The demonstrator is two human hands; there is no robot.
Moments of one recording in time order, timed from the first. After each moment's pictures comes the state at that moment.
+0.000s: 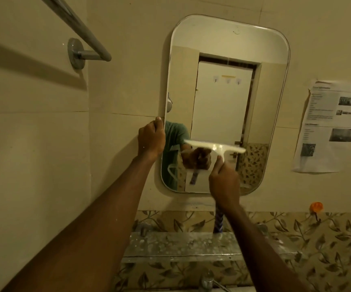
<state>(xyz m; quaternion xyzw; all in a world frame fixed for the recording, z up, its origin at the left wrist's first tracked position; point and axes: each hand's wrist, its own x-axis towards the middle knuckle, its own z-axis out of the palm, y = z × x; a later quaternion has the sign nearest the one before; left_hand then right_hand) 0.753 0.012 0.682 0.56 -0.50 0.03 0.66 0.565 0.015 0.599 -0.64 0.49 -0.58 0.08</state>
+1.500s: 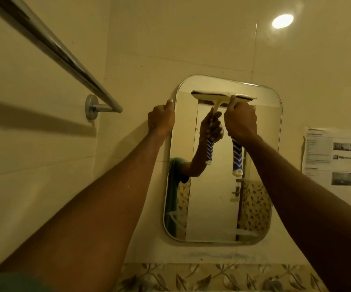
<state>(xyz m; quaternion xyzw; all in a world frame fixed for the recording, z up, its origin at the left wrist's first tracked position) 0.753 0.018 0.842 0.51 -0.50 0.00 0.70 0.568 -0.015 0.853 -0.65 0.40 -0.65 -0.03</state>
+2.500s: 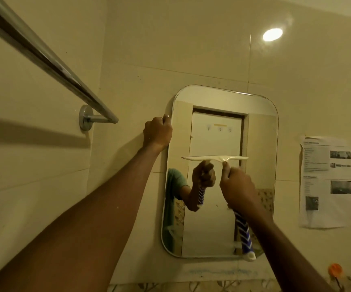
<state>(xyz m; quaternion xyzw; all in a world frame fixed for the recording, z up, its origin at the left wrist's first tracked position) 0.758 0.018 0.838 0.52 -0.53 0.11 0.66 0.563 0.020 0.736 -0.70 0.49 -0.52 0.03</state>
